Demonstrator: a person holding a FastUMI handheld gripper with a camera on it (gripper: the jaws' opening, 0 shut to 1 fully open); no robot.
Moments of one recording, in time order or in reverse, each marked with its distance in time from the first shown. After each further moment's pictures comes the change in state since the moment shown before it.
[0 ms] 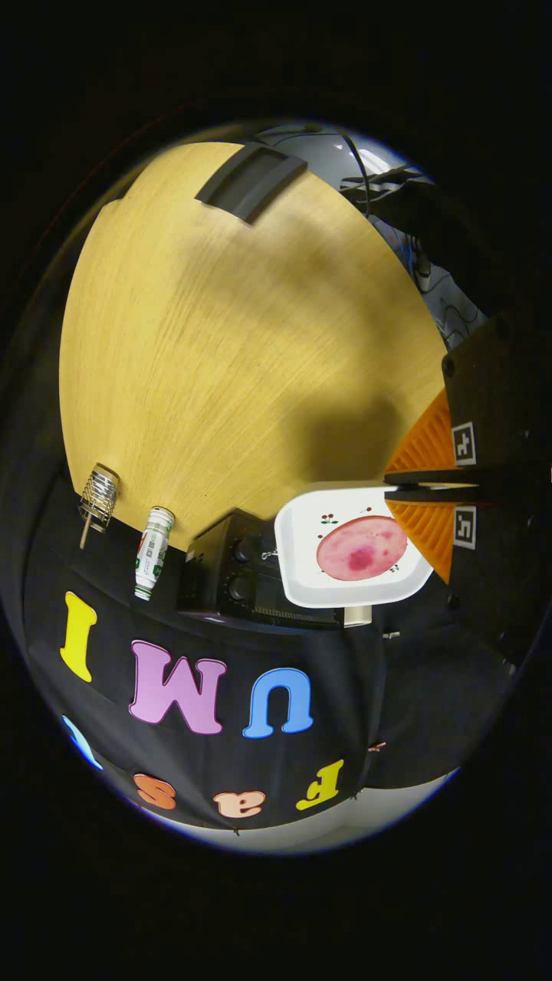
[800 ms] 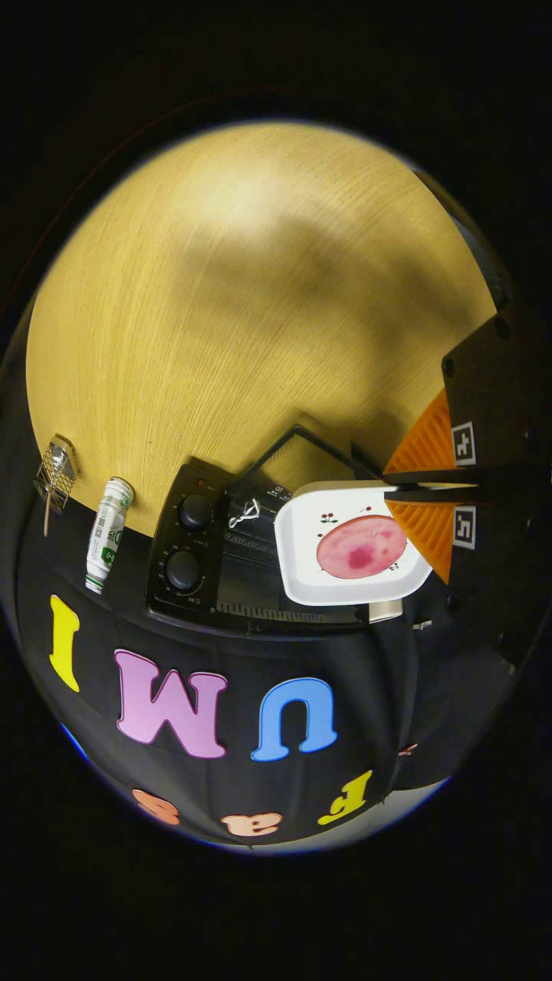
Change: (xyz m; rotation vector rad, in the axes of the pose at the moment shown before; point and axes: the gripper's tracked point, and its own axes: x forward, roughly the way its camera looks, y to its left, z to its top) arm 0.165 0.095 -0.036 0.115 -0.075 -0.010
